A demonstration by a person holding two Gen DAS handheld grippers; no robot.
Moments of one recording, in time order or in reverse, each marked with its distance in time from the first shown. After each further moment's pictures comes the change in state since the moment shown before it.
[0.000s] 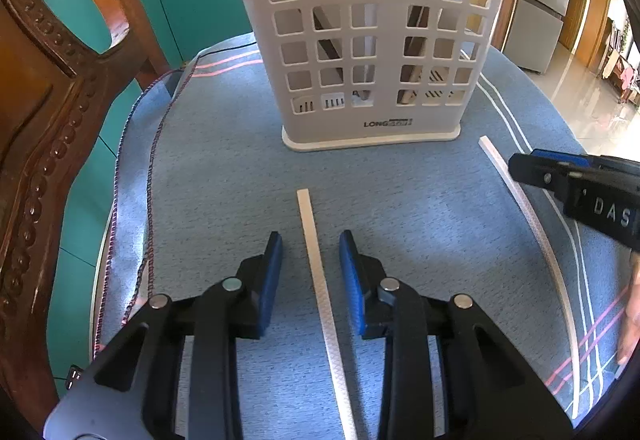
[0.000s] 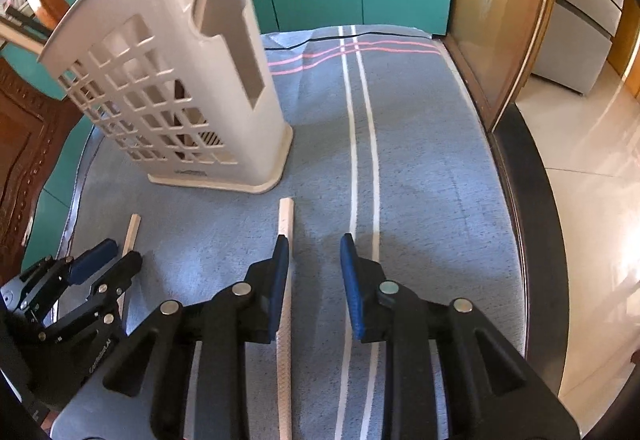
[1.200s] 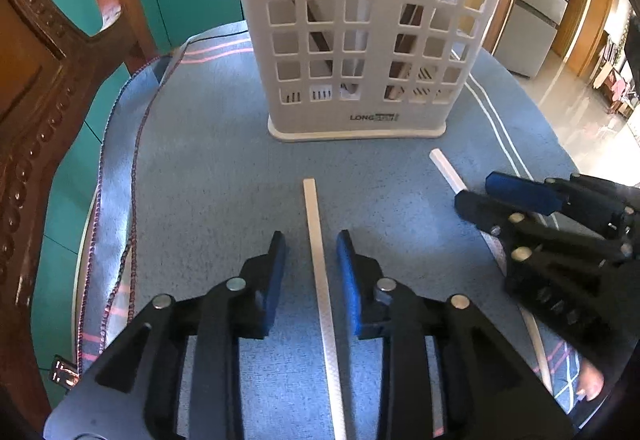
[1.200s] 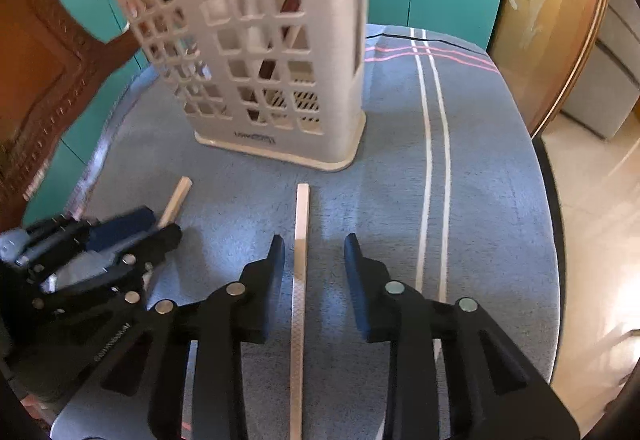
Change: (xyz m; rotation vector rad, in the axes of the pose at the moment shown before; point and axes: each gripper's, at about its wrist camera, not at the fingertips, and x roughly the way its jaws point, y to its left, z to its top) left arm -0.001 -0.005 0.002 -0.039 0.035 -0.069; right arm 0.001 0.056 -0.024 -0.177 0.007 0.016
